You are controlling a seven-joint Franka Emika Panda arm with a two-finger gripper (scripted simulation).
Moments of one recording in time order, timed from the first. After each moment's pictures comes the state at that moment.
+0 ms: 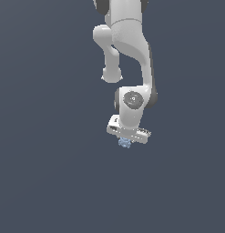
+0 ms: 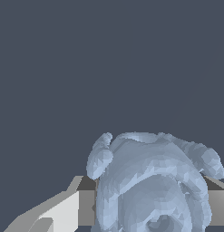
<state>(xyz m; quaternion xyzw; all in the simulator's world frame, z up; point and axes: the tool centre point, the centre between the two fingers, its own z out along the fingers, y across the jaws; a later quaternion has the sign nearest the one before) 0.009 0.072 0.045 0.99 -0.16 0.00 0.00</state>
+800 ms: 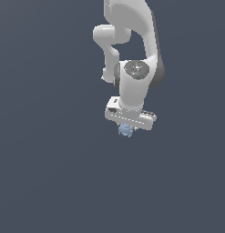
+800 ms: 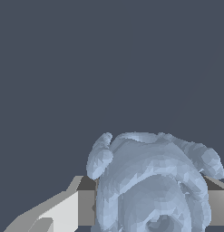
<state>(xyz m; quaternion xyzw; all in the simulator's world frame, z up) 0.001 0.068 0.151 0.99 -0.16 0.00 0.00</state>
